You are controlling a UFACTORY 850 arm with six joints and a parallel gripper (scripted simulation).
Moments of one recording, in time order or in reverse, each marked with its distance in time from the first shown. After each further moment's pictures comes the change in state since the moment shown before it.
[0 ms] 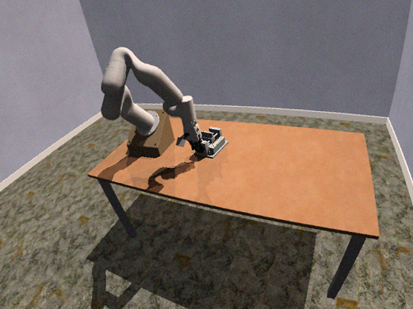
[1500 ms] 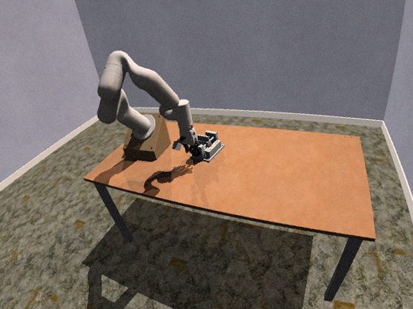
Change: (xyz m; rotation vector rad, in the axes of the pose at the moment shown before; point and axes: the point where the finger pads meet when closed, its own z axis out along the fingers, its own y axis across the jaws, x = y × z) arm 0.000 0.000 0.000 -0.001 0.000 0.000
